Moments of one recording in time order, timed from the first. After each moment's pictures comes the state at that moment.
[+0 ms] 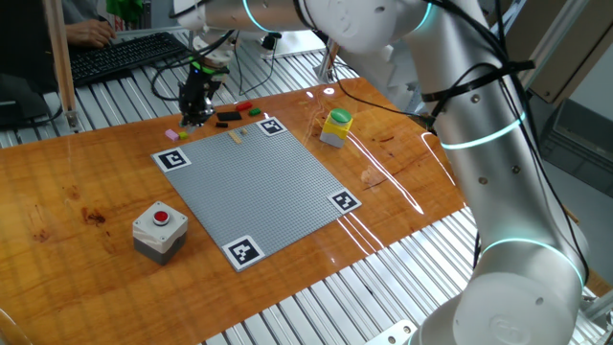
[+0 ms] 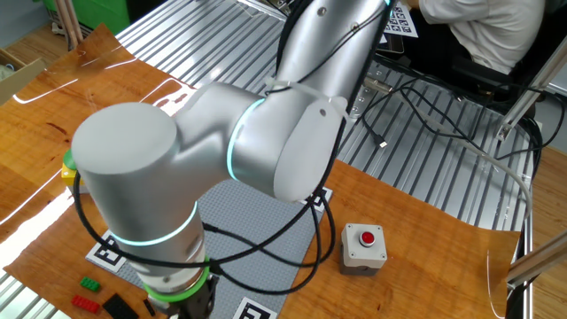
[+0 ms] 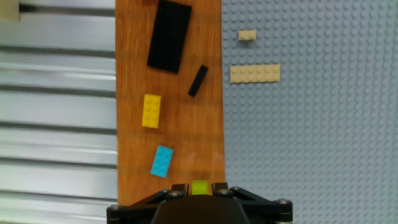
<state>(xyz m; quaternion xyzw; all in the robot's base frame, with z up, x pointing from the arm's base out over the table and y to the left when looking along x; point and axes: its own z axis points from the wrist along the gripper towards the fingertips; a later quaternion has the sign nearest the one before) 0.788 0.082 0.030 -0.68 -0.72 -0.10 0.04</state>
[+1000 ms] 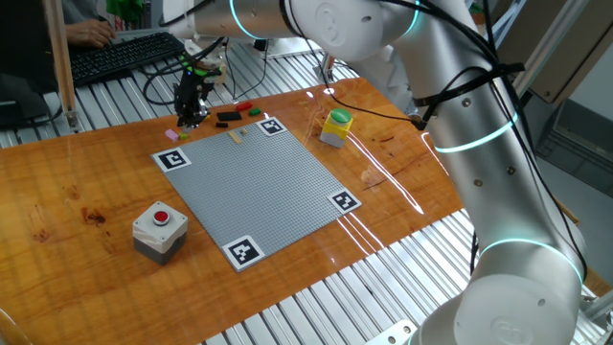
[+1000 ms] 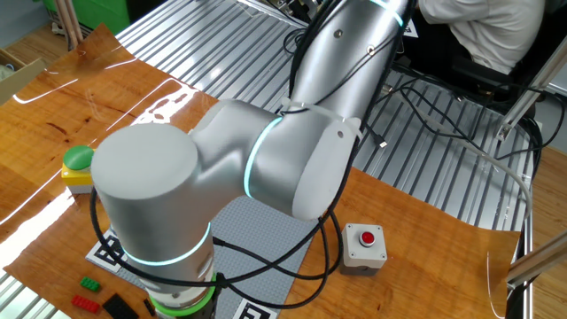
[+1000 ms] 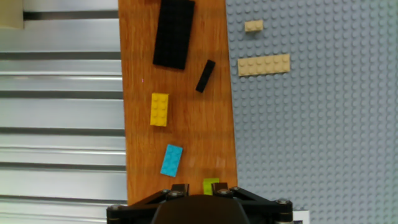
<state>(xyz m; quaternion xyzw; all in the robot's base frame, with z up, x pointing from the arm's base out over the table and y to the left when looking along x) 0.793 0.088 0.020 -0.67 -0.74 -0.08 0.01</state>
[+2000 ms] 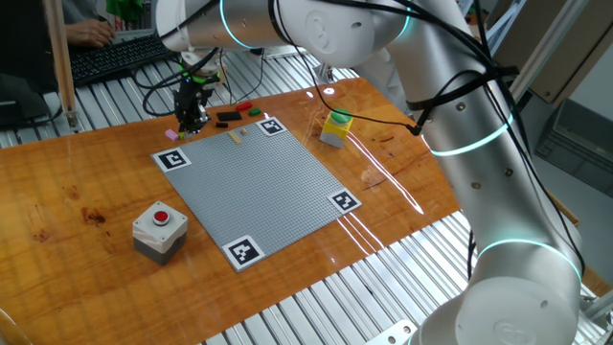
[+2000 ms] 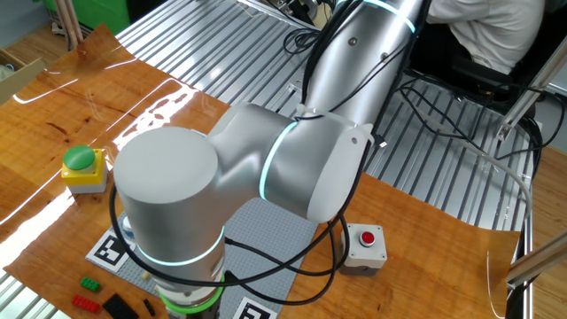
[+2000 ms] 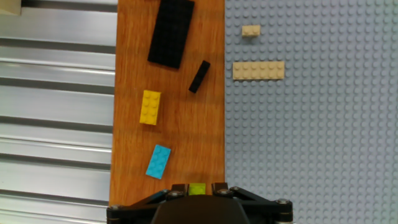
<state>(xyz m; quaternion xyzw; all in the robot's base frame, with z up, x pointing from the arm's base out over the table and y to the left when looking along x) 0.784 0.088 0.012 -0.66 -0.75 -0.07 0.00</state>
